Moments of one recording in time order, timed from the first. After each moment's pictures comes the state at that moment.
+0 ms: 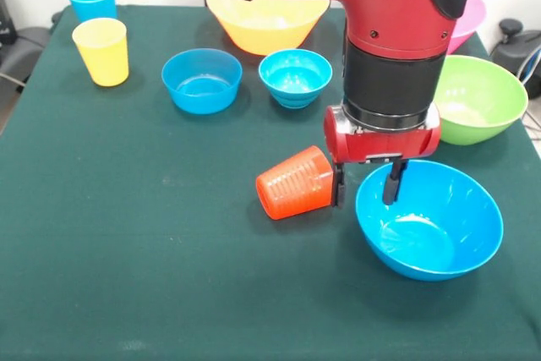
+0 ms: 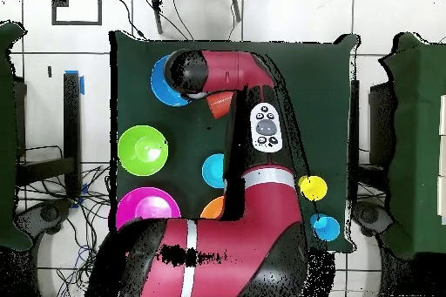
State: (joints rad) arm -0.17 -0.32 0.15 1.04 -0.17 0.74 1.63
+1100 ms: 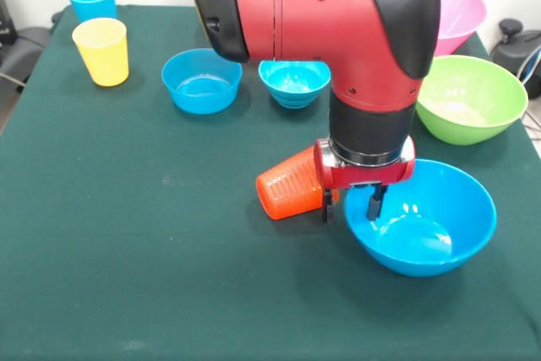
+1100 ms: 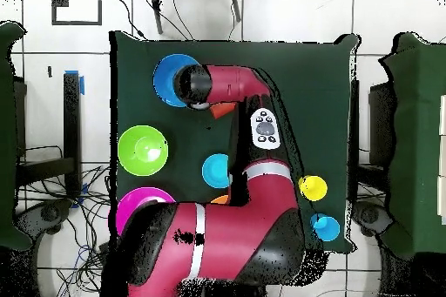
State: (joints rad) arm -0.18 -0.22 0.14 1.04 -0.17 0.69 1.63
